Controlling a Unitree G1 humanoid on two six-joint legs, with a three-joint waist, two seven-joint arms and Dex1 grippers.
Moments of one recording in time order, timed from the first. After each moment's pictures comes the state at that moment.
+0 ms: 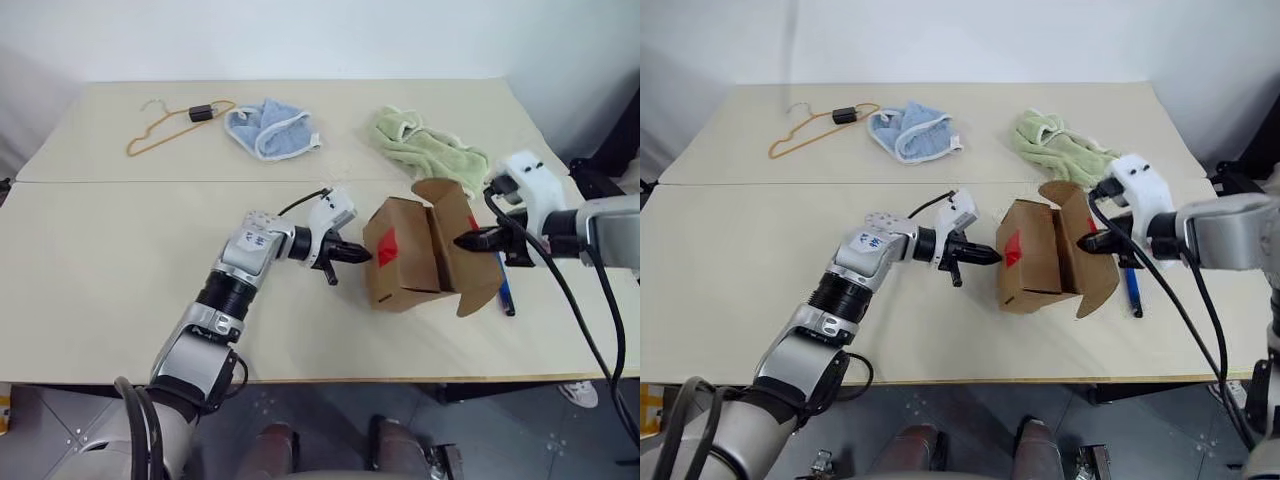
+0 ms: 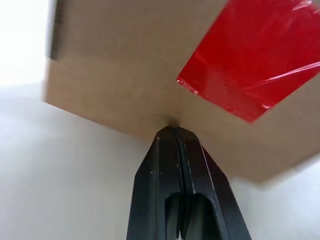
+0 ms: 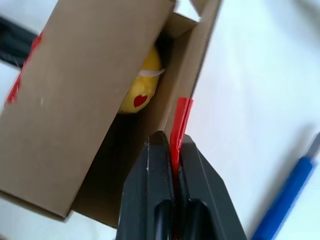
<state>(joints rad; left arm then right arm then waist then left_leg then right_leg) -0.94 0.17 -0.25 0.48 -0.08 0.66 -1.02 -0.93 -1.03 -0.03 -0.19 1.28 1.61 0.02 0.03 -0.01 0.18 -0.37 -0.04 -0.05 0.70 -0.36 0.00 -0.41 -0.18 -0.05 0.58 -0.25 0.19</state>
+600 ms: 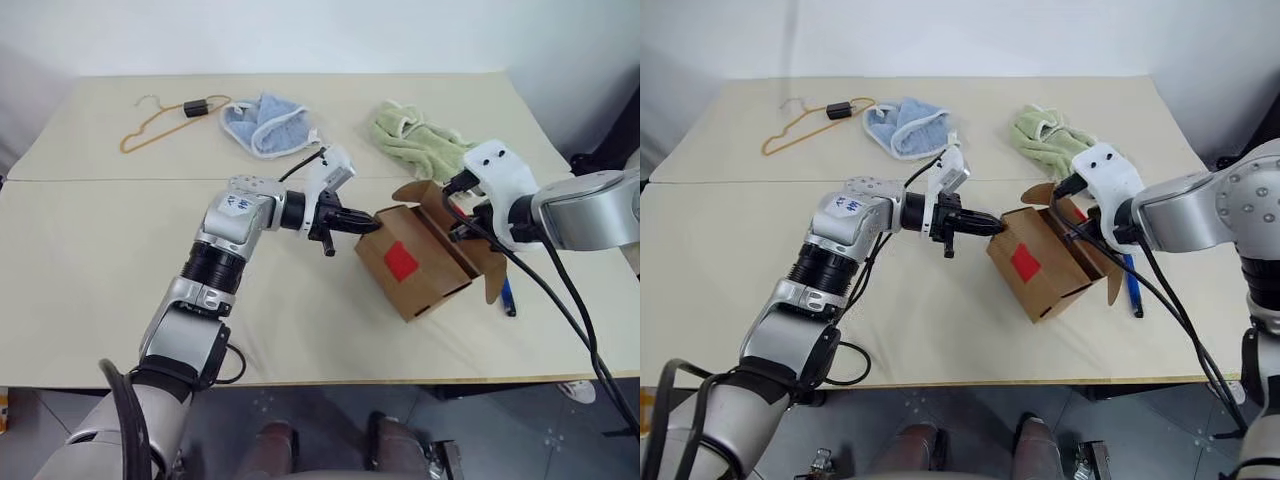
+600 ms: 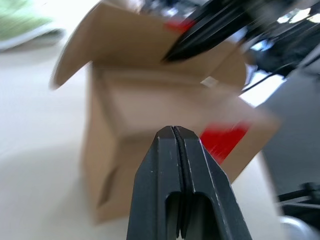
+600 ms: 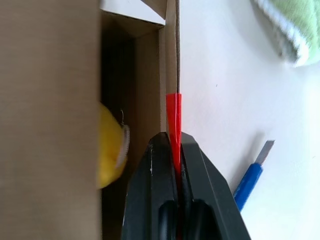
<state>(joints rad) -1.11 0.25 -0.15 0.44 -0.27 0.75 -1.16 -1.06 -1.00 0.19 -0.07 1.56 1.61 -0.48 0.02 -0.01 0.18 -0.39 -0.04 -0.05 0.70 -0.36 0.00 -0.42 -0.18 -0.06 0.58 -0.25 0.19</state>
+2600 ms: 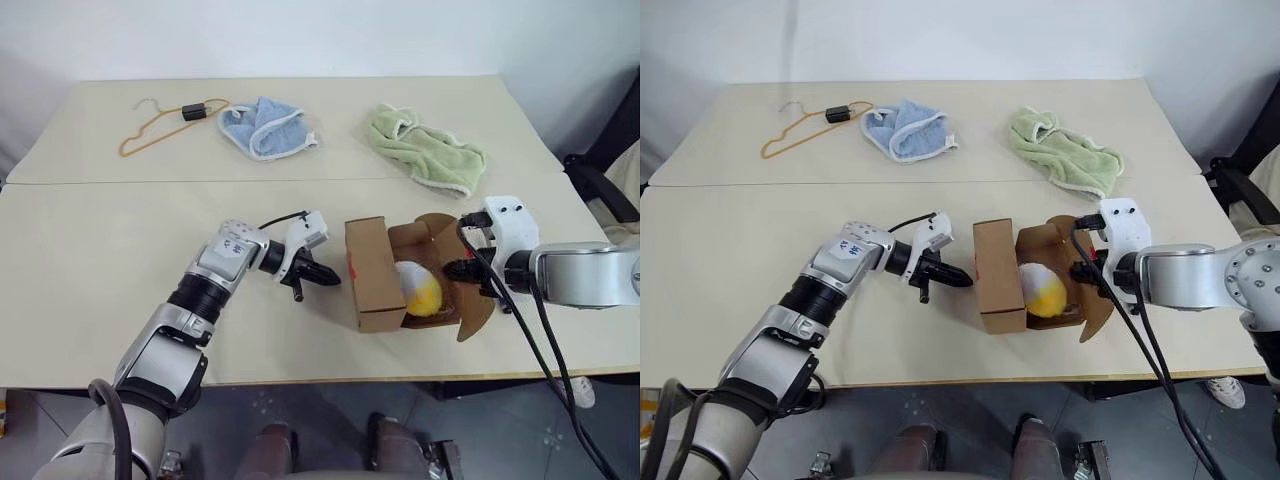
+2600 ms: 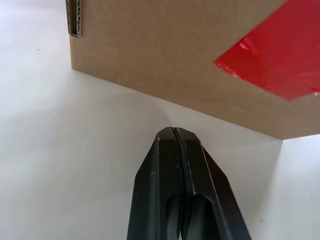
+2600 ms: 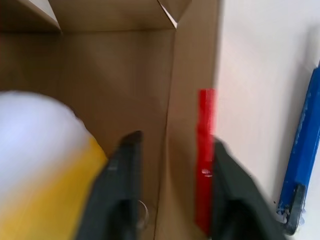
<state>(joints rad) -0.93 0.36 -0.35 0.52 -0.14 0.62 -1.15 -0.65 -1.12 0.17 -0.21 1.94 1.16 -0.75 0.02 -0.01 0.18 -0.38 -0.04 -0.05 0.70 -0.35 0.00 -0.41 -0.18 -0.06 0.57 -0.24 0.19</state>
